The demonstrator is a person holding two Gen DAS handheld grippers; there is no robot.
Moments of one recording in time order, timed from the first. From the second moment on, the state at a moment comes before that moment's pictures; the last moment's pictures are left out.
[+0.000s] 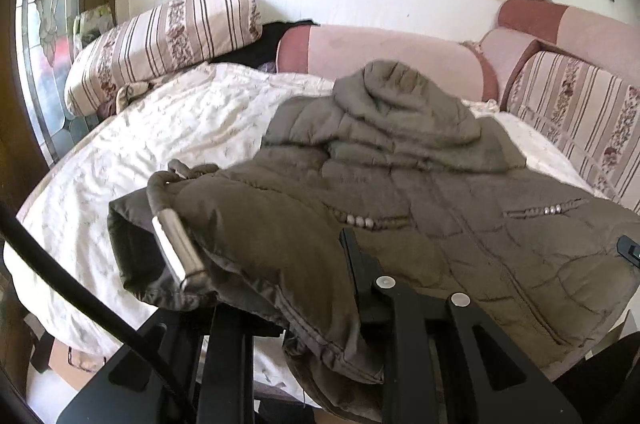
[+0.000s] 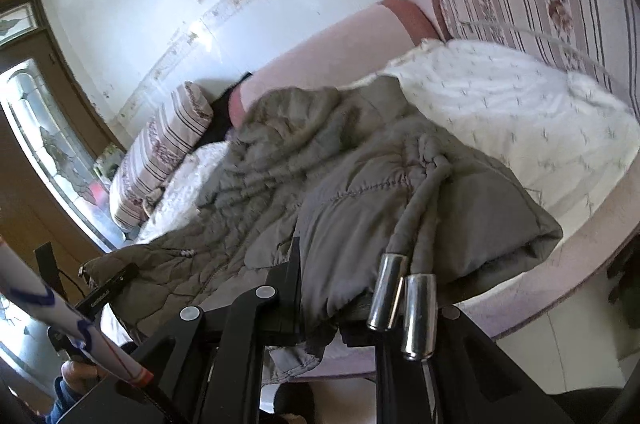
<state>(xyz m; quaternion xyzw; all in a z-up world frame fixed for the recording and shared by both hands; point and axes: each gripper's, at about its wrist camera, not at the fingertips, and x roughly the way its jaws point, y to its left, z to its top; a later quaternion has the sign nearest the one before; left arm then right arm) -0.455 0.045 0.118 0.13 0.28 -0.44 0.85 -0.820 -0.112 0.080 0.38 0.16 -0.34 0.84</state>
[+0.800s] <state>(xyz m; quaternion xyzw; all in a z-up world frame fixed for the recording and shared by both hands) -0.269 -0.147 0.250 0.01 0.36 -0.47 0.80 -0.662 -0.361 0.200 0.36 0.13 -0.39 0.84</state>
